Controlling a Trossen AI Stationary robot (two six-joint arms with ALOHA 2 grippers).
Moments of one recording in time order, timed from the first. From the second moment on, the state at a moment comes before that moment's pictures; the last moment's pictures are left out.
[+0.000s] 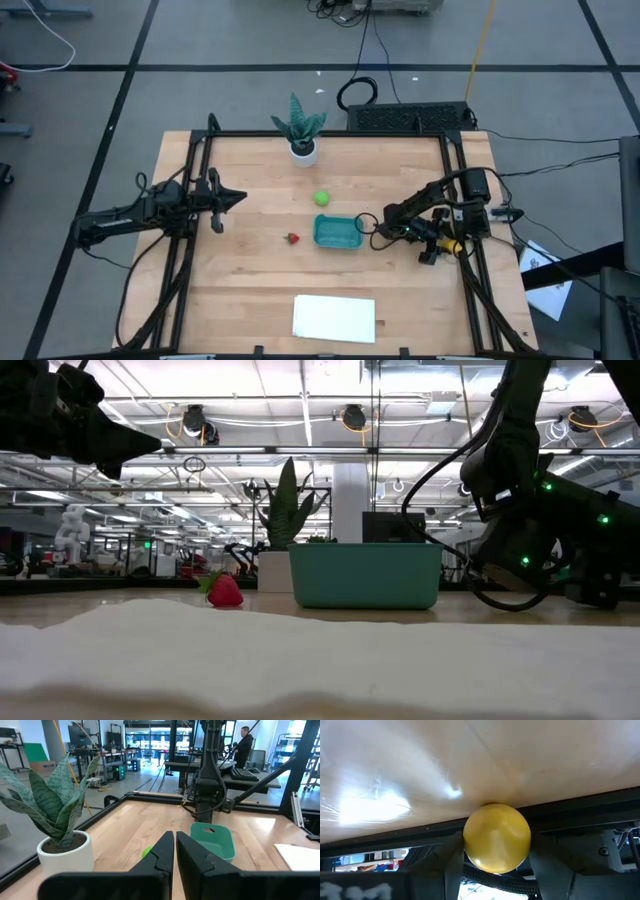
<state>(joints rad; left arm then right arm) 0.17 0.01 0.10 -0.10 0.00 -0.03 0.01 2.01 0.76 -1.31 -0.29 0.33</state>
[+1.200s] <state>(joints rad) 0.17 0.01 0.10 -0.10 0.00 -0.03 -0.01 1.88 0.82 -1.40 -0.29 0.27</state>
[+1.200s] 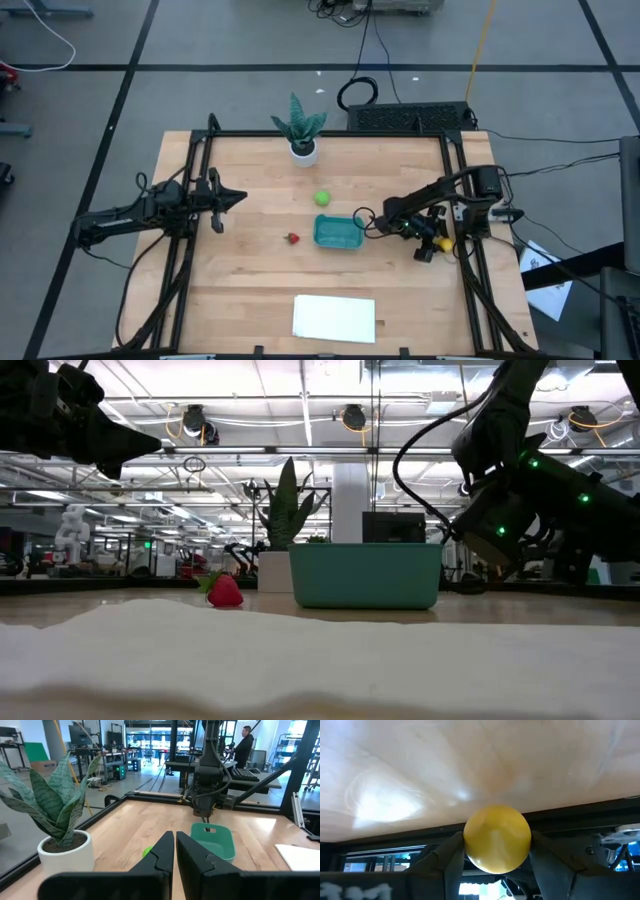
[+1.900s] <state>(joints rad) 0.17 0.01 0.11 -0.10 0.00 -0.06 -0.01 1.65 0.91 -1.41 -0.29 0.38</state>
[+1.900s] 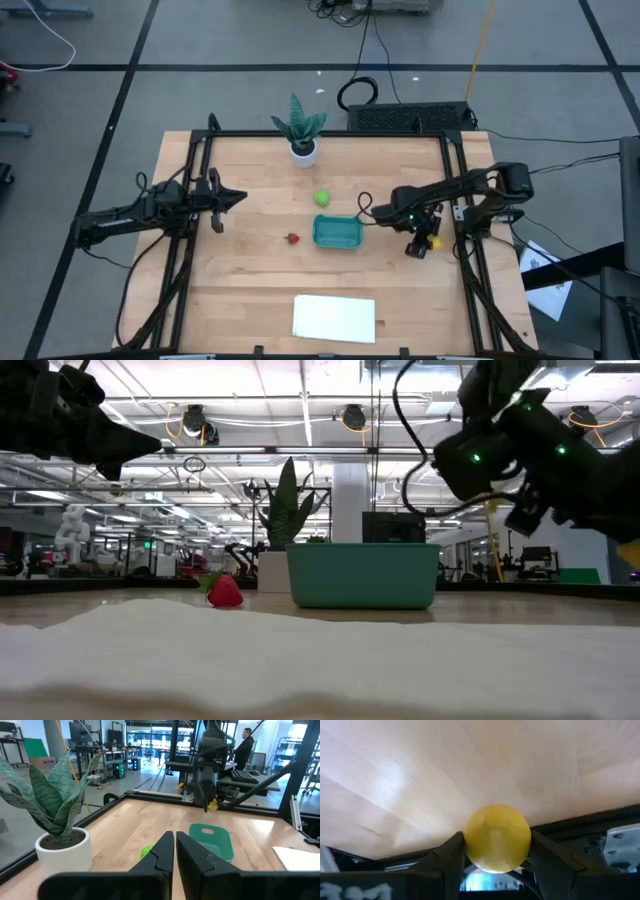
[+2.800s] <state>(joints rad) 0.17 0.01 0.11 -0.10 0.00 0.00 -0.02 1.64 1.12 -1.36 -0.24 0.30</state>
